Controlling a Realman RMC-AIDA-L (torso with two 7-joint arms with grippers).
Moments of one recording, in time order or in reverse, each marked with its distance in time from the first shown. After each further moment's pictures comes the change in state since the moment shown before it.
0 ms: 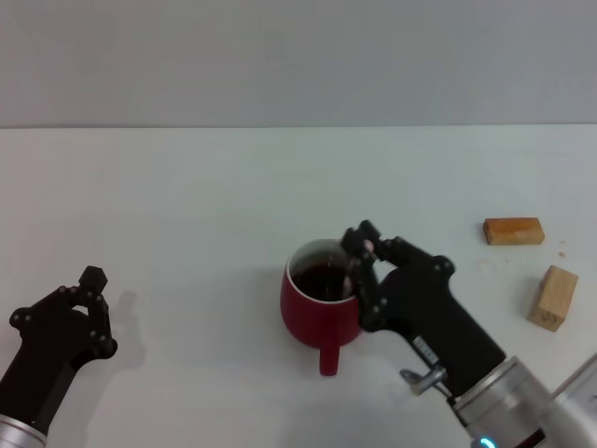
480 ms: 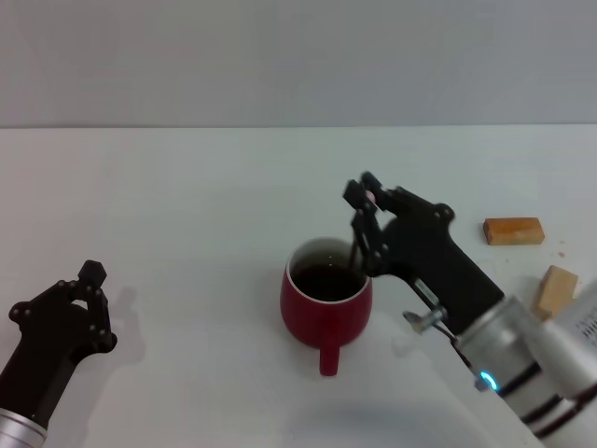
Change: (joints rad) left arm -0.009 0.002 -0.008 -0.001 0.000 0.000 0.001; right arm 0.129 -0.001 0.011 -0.098 0.069 0.011 0.047
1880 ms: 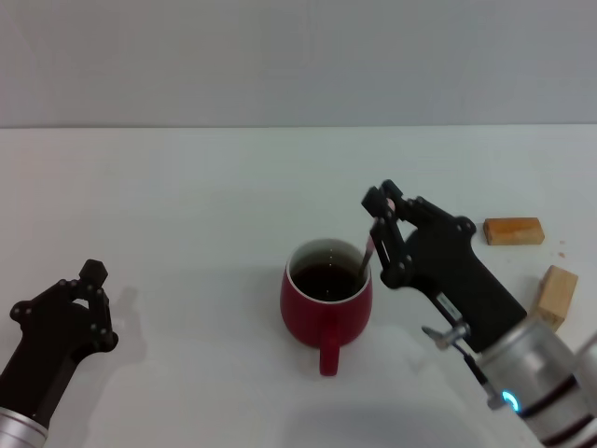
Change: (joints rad) left arm -0.001 0.000 0.000 -0.002 0.000 0.000 0.000; right arm -0.020 0.001 -0.112 -0.030 0.084 -0.117 0.077
